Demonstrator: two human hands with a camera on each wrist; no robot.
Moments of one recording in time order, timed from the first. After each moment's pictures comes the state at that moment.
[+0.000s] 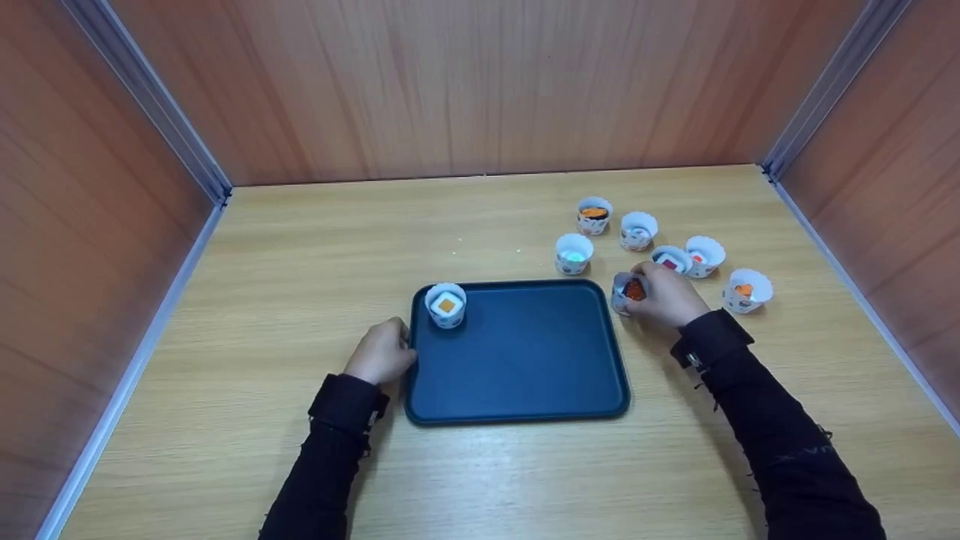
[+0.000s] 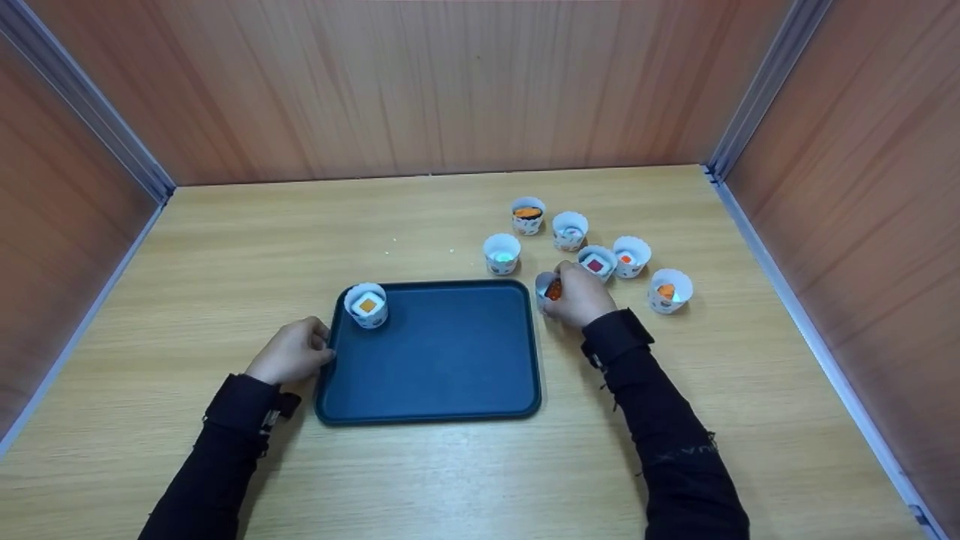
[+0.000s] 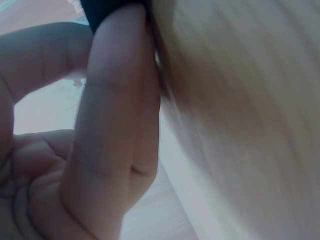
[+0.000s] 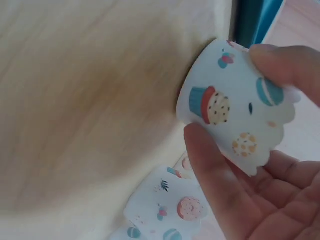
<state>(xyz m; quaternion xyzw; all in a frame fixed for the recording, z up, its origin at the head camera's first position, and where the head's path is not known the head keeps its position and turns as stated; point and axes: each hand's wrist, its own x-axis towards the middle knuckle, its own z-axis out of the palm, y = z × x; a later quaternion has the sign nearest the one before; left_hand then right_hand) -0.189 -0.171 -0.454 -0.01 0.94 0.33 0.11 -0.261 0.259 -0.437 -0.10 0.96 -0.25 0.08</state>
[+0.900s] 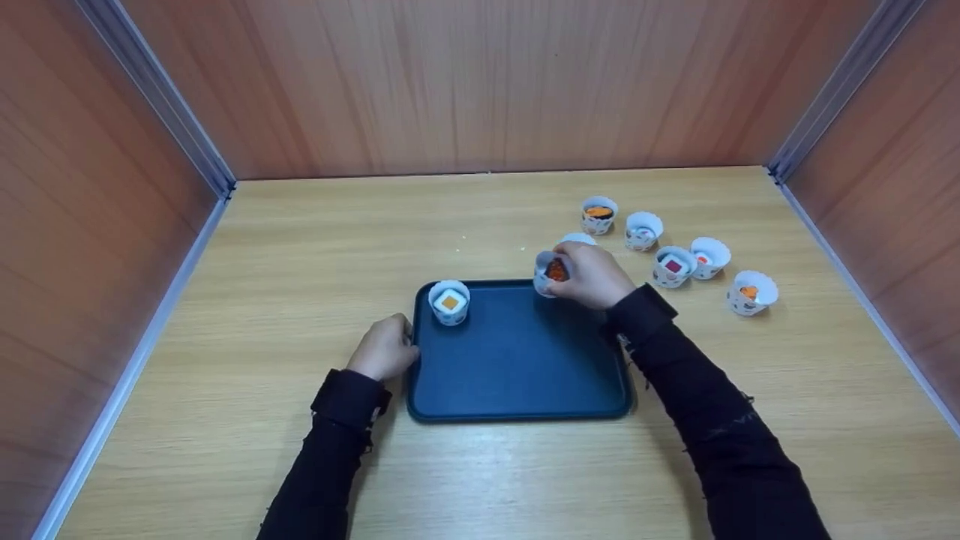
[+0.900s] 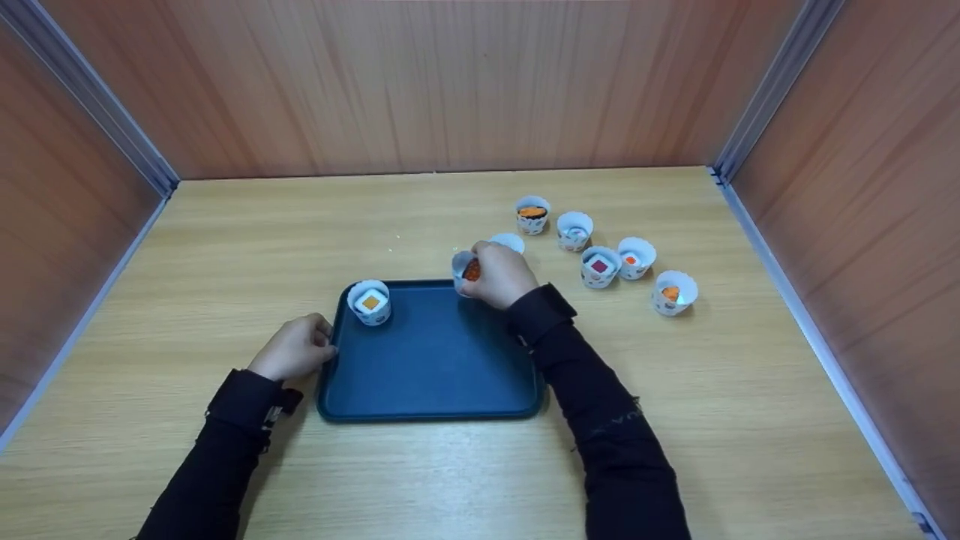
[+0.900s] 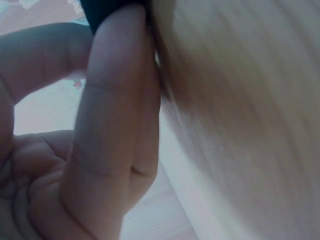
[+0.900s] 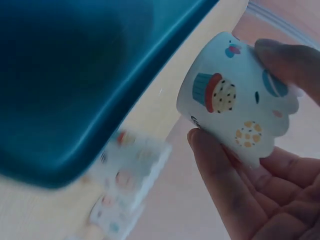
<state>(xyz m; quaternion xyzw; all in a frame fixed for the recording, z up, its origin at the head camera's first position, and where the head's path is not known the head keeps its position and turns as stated) -0.188 -0.169 -0.454 -0.01 0.93 0.34 0.12 -0.269 0.152 -0.401 -0.18 0.95 -0.26 0.05</state>
